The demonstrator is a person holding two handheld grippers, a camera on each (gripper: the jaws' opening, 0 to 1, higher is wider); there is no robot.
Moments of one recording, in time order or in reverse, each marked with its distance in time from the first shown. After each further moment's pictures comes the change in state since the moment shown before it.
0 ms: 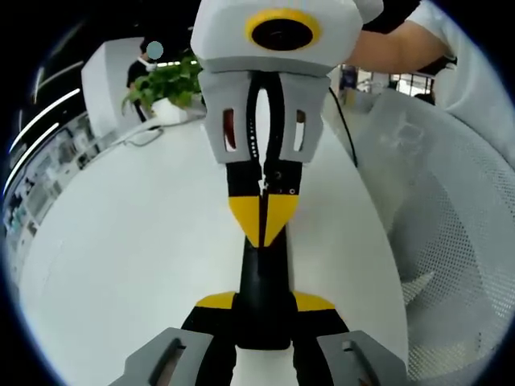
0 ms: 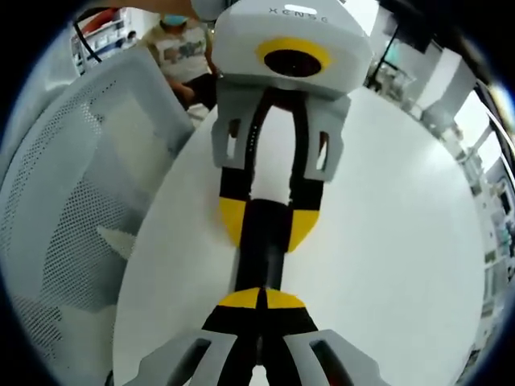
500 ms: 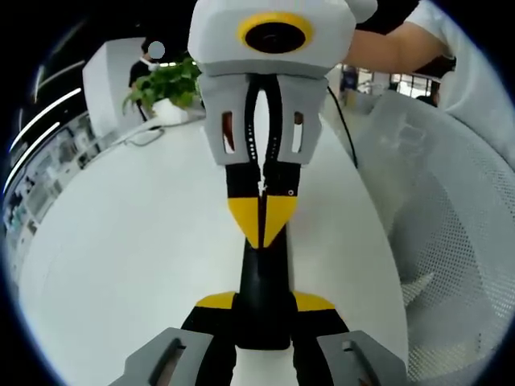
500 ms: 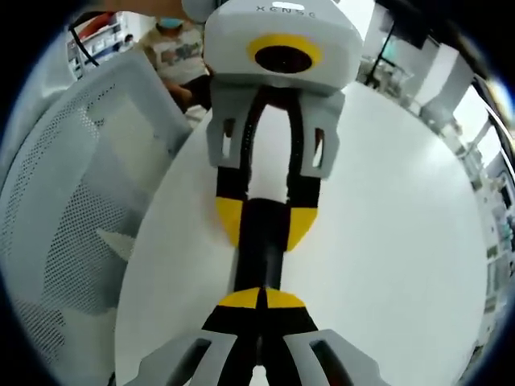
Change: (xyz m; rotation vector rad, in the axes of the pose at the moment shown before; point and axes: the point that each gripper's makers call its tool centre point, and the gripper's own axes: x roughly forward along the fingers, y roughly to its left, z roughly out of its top) left arm 0.000 -0.001 0.001 -0.006 -0.006 0.001; right arm 0.001 0.001 -0.001 0.014 0.008 0.002
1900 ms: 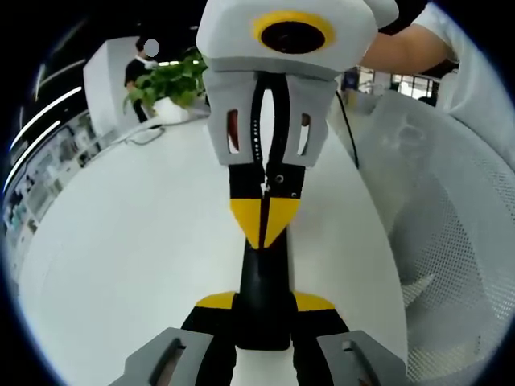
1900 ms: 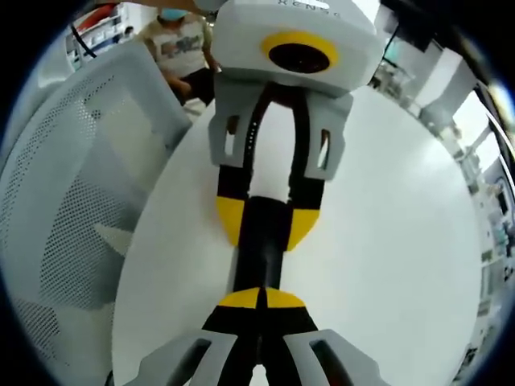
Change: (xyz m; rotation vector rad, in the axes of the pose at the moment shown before) left arm 0.000 0.000 0.000 -0.006 0.005 0.003; right arm 0.000 -0.001 0.000 -0.015 0.023 -0.025
